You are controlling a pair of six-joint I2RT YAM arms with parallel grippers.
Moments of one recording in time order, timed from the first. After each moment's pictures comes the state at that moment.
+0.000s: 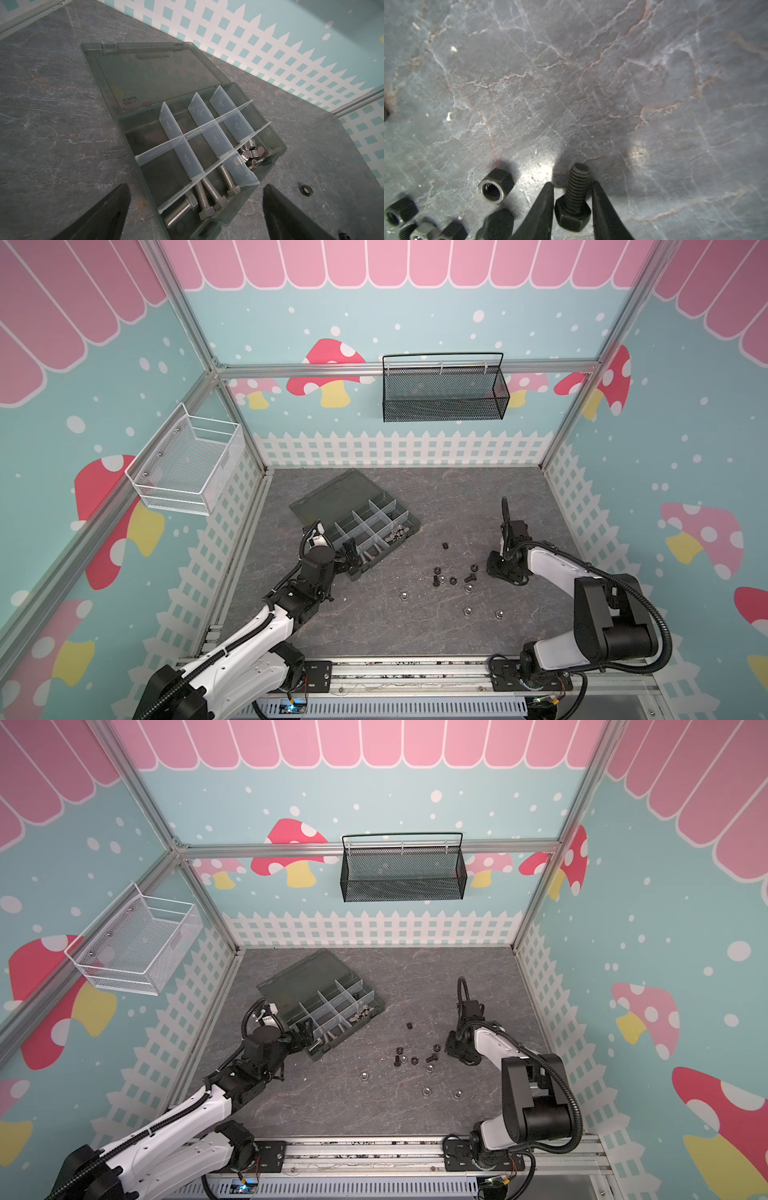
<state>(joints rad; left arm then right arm) -0.51 0.92 0.43 0.01 -0.36 -0.63 0.09 1.47 0.73 -0.54 -0.05 0.42</state>
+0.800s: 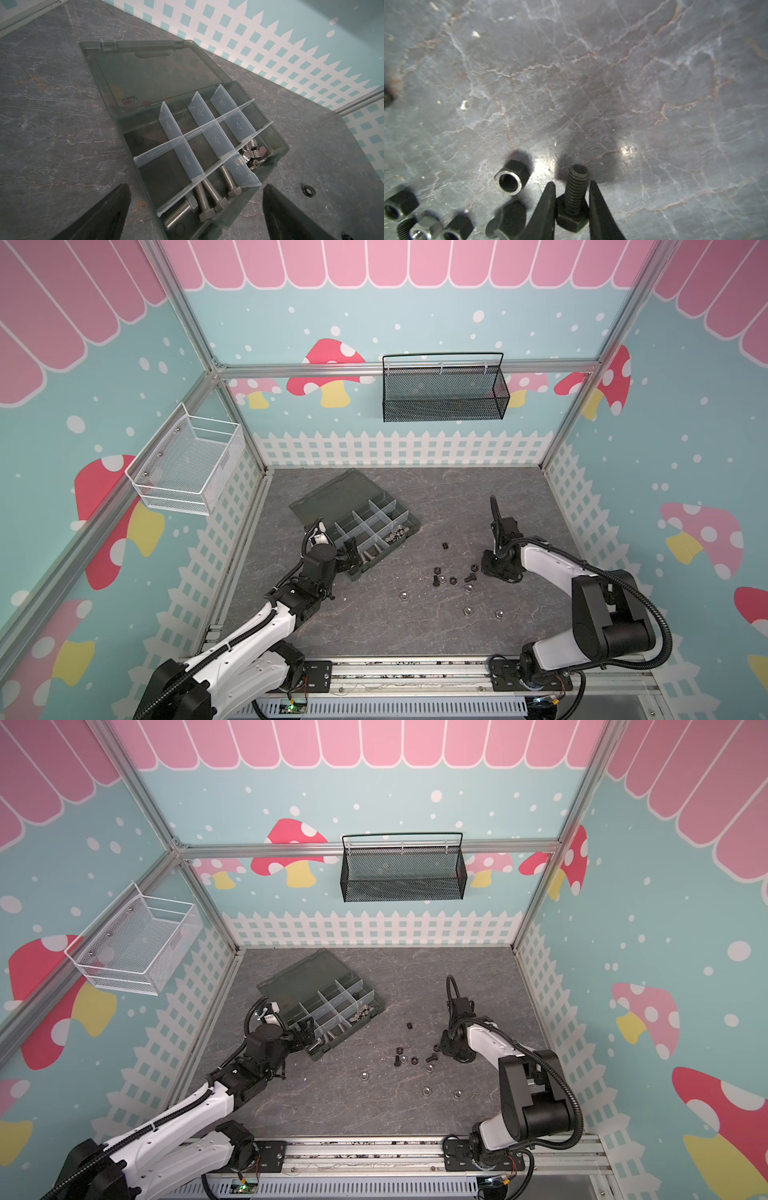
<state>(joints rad) -0.50 0.96 0.45 0.01 -0.35 -0.63 0.17 1.49 0.80 -0.61 0.00 0.42</state>
